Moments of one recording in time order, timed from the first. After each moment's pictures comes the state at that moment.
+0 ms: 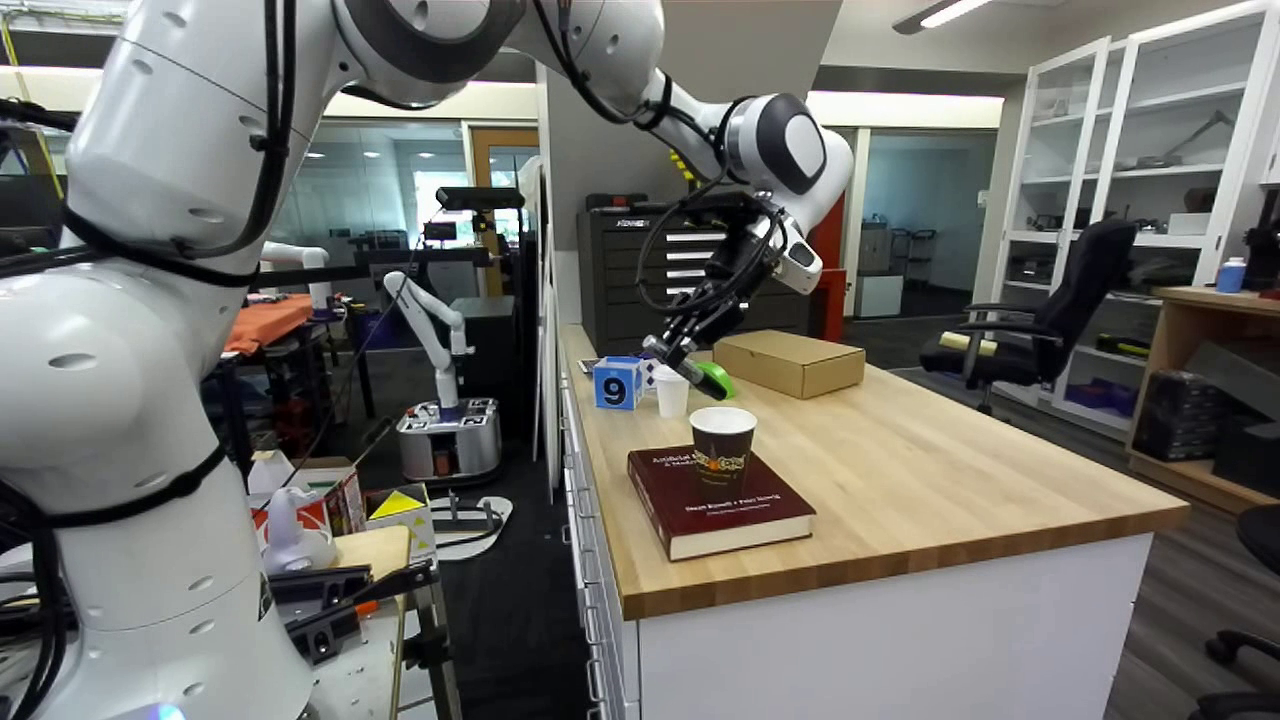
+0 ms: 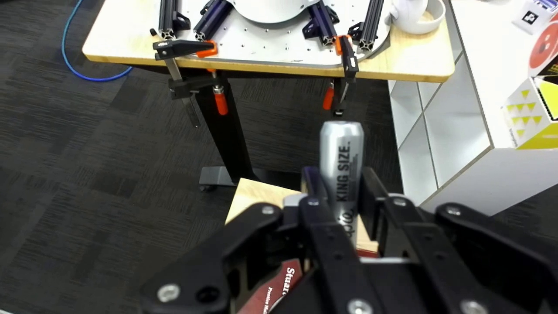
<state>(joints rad) 0.11 0.52 0.07 -1.41 0.02 1.14 0.12</state>
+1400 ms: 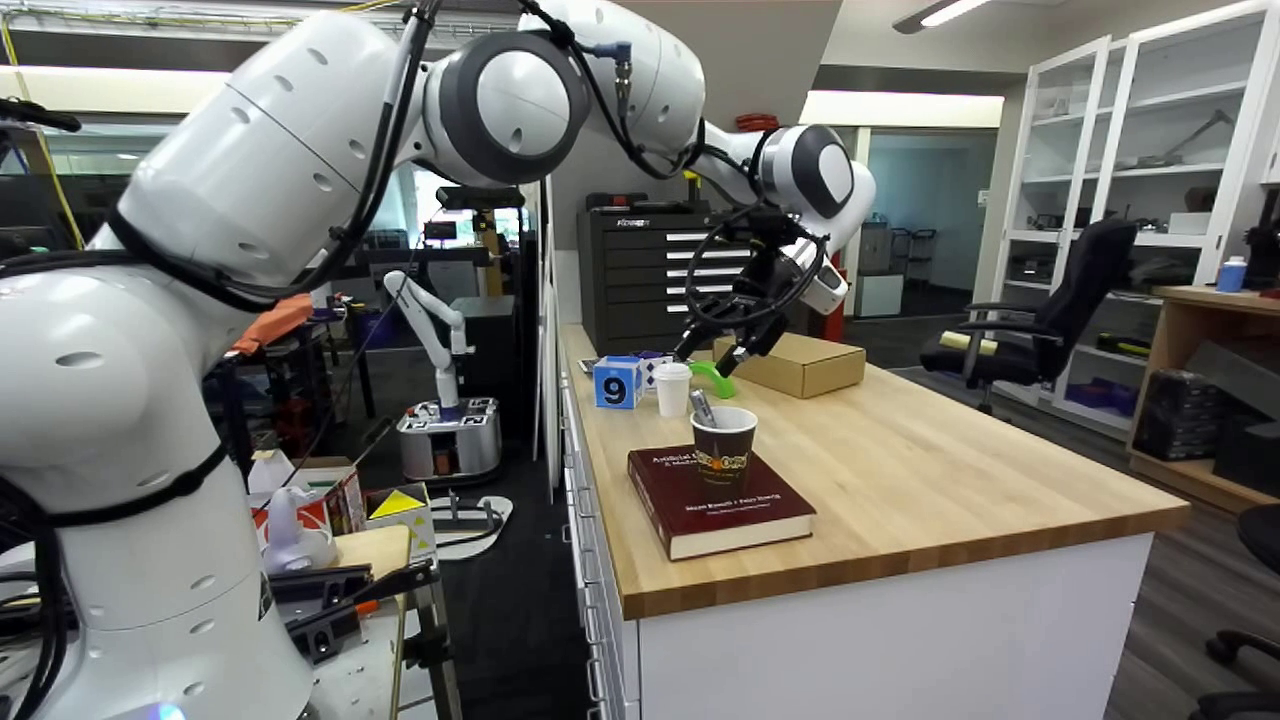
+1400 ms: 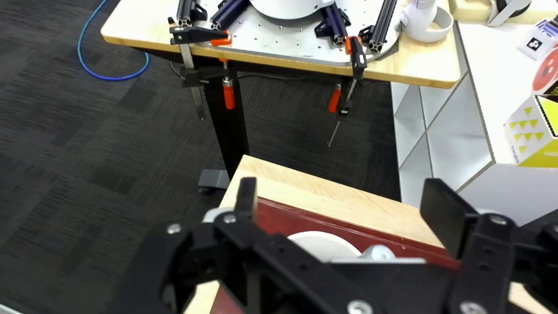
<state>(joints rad) 0.13 0.78 0.06 -1.05 -0.01 0.98 0.04</state>
